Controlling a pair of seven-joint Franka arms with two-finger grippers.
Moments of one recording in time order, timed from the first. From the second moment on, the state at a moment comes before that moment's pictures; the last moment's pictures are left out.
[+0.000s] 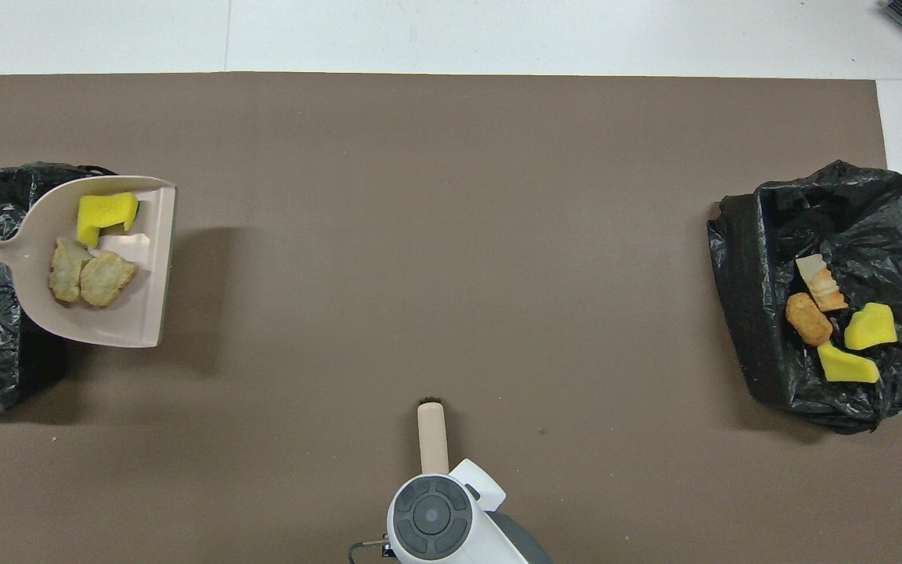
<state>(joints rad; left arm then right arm) 0.33 0.25 0.05 -1.60 0.17 1.93 1.99 0.68 0.05 0.12 -2.18 0.33 2.07 0.73</state>
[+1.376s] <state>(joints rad) 0.33 0.26 0.03 -1.54 0.93 2.05 1.62 -0.02 0.00 0.09 -1.56 -0.03 1.52 0.38</state>
